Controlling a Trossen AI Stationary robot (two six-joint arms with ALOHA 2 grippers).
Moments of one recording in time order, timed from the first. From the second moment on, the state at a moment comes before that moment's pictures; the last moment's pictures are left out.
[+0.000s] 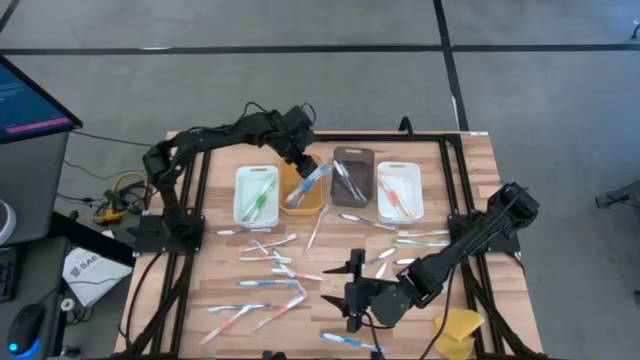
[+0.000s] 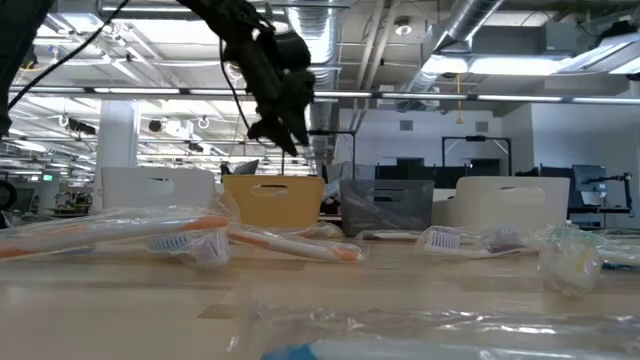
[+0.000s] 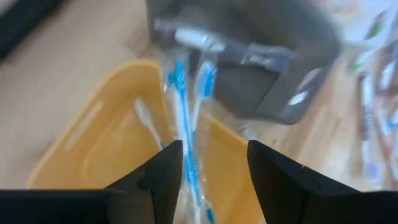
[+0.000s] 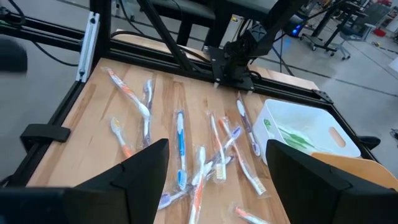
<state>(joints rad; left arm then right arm) 0.52 1.80 1.49 -0.77 0.24 -0.17 0.66 1.74 1.29 -0.05 0.76 0.05</state>
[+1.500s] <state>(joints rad) -0.20 1.03 0.52 0.31 0.23 -0.18 0.70 1.74 1.29 -0.60 0.30 0.81</state>
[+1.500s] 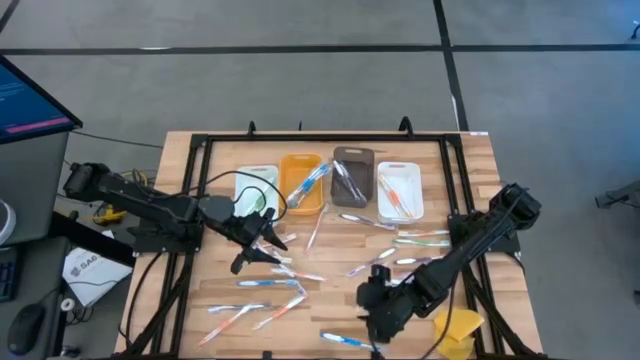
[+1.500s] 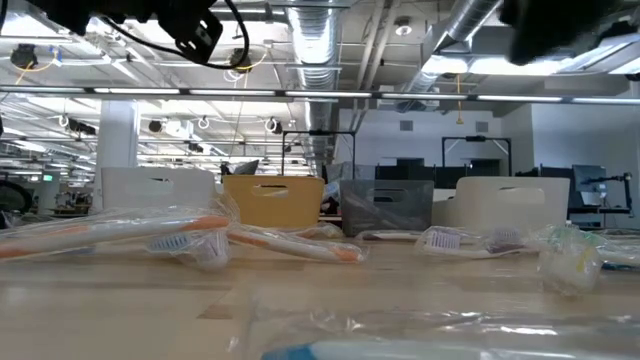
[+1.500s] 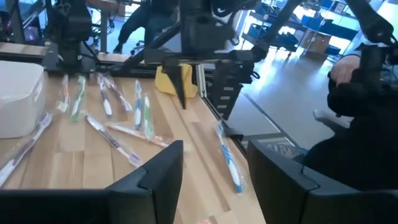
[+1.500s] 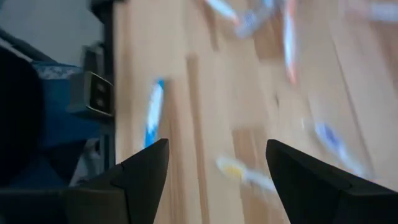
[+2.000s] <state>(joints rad) -0.20 1.03 0.51 0.34 0.23 -0.15 0.68 1.74 1.28 -1.07 0.20 1.04</state>
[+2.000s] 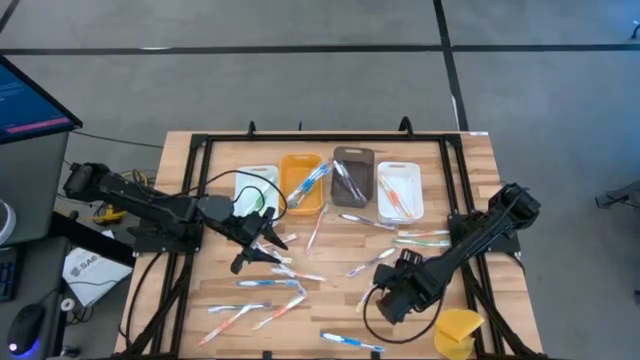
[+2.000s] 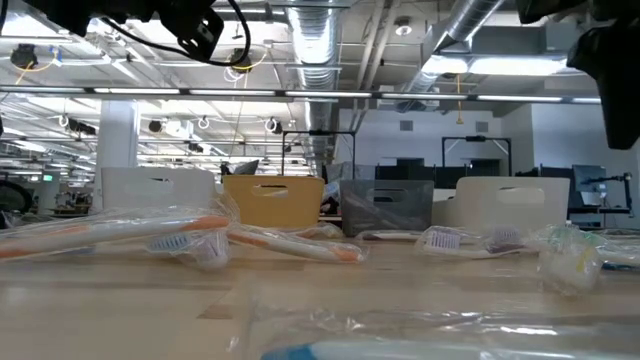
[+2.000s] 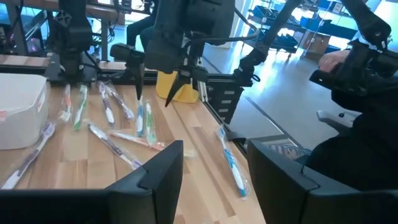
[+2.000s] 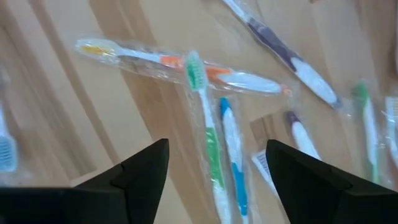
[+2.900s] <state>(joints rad) -0.23 1.03 0.51 0.34 0.23 -0.16 0.65 1.94 1.28 -0.96 0.20 0.76</state>
